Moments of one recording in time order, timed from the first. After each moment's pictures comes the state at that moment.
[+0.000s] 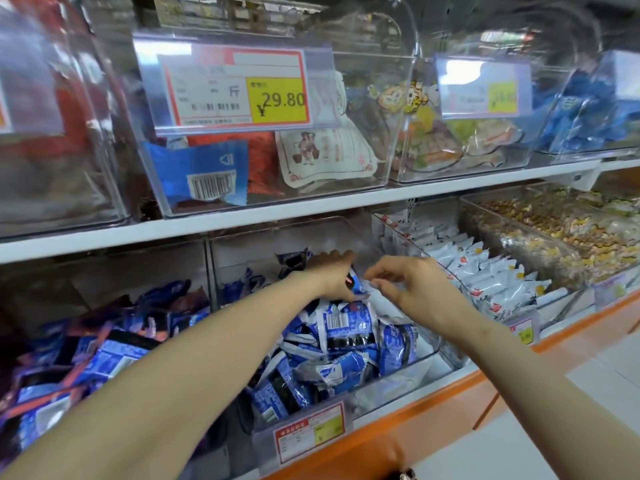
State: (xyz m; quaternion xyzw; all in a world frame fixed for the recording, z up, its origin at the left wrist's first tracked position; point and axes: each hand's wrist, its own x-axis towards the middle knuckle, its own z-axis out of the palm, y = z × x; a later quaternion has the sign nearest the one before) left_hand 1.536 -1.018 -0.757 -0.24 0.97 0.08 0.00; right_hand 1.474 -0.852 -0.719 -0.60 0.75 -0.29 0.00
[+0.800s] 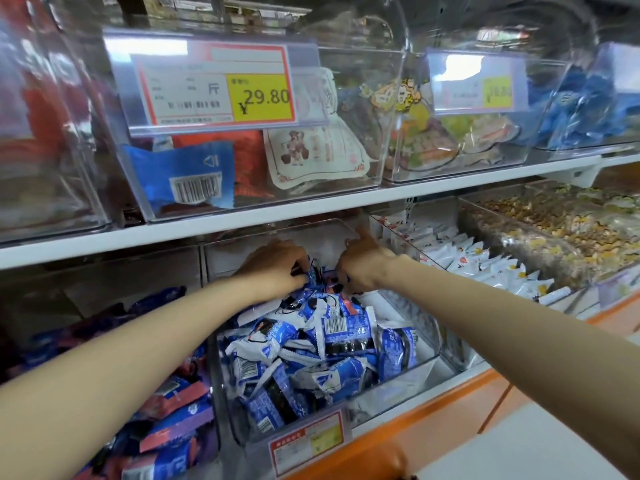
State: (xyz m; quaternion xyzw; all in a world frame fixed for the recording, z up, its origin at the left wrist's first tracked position) left_hand 1.614 -1.035 -0.724 -0.26 0.96 0.08 -0.09; right_hand 1.454 -0.957 -0.727 -0.67 0.69 0.27 -0.10
